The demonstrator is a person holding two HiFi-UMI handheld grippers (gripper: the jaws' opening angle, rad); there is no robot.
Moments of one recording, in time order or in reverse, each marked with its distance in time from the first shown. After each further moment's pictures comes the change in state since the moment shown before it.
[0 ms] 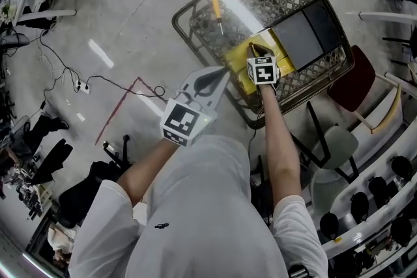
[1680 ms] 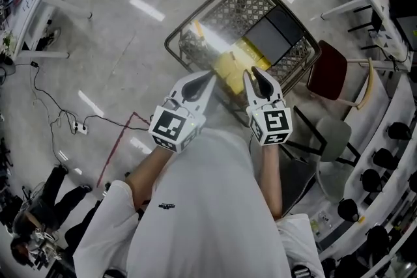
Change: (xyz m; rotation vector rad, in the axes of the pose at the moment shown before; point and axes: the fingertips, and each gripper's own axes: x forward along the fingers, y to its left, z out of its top) left arm -0.106 -0.054 0.079 0.085 -0.195 -0.111; right arm -0.338 0.117 0.125 -0.013 -0.619 -0.113
